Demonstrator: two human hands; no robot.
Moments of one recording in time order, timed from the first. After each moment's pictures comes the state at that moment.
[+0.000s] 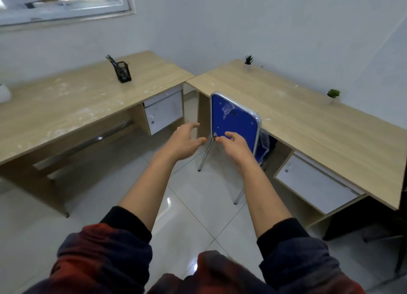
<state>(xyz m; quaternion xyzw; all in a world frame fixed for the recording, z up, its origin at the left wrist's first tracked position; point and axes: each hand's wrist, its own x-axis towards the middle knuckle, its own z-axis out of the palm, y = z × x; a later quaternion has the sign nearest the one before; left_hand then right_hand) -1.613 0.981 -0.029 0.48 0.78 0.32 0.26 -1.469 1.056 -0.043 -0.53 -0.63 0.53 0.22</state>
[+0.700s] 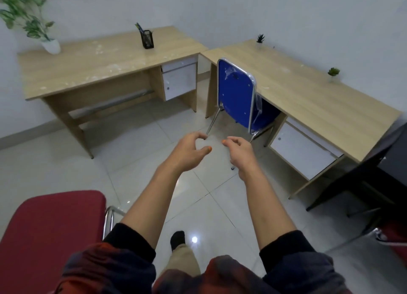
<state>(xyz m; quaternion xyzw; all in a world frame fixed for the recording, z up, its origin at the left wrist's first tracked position) -1.385 0.759 -0.063 0.41 0.80 0.34 0.26 -1.262 0.851 -0.066 -0.53 -0.58 0.58 0.21</state>
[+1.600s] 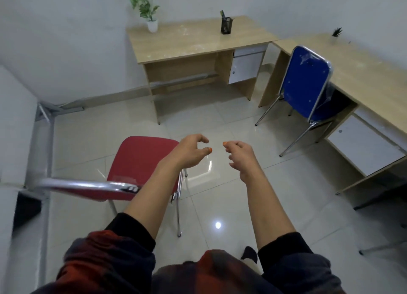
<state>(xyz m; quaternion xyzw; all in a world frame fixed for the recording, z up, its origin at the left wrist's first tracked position) -1.409 0.390 -0.067 0.32 0.85 0.31 0.27 -1.298 0.516 -0.081 -0.44 -0.61 0.65 0.10</state>
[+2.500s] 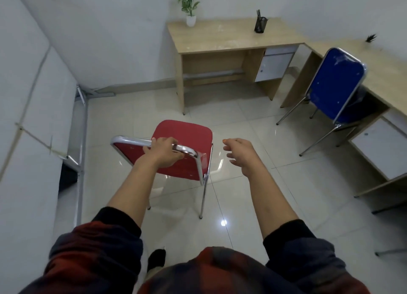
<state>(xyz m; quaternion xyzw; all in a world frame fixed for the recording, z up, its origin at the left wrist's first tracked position) -1.455 0.144 -0.121 0.22 0.94 0.18 0.20 -1.311 0.336 -0.083 -0.40 -0.66 0.63 0.04</state>
